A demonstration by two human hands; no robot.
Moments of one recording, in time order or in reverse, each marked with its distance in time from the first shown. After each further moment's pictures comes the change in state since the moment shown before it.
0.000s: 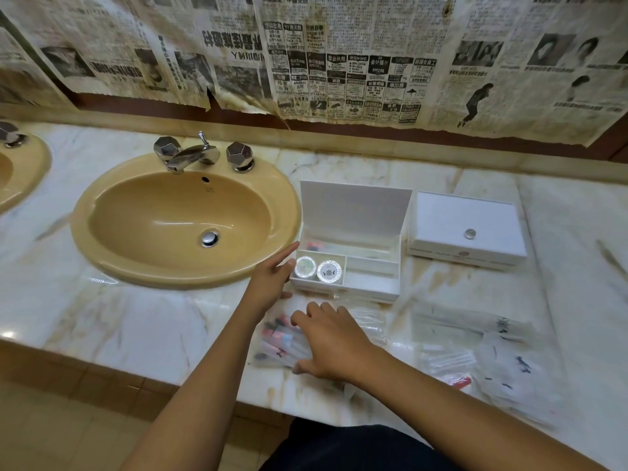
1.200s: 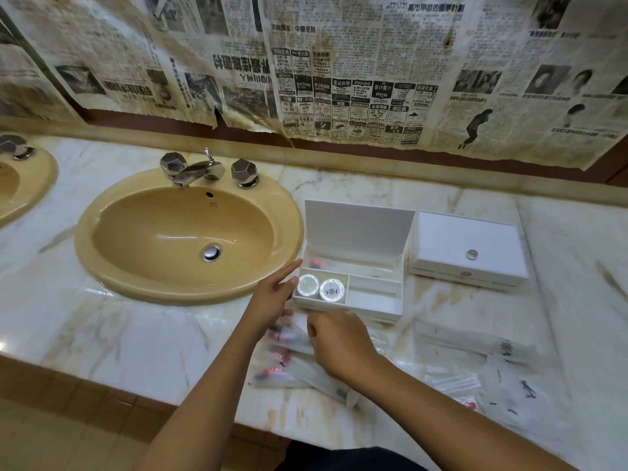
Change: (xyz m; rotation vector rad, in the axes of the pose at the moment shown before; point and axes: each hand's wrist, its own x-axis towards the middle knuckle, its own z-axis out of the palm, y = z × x) left_hand 0.002 -0.001 -0.005 -0.006 -0.035 0.017; right_hand 0.007 -0.001 -0.025 0.083 0.212 0.168
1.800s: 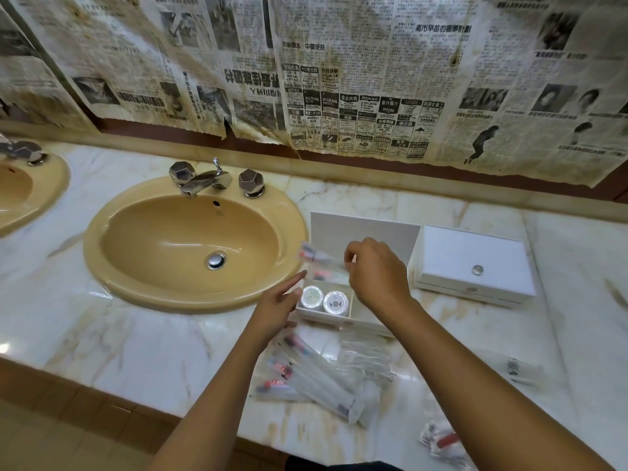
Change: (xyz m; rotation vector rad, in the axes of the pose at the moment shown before) left_hand -0.001 -0.001 0.000 -0.033 -0.006 -0.003; right_hand 0.059 0.045 -0.068 0.059 0.333 0.197
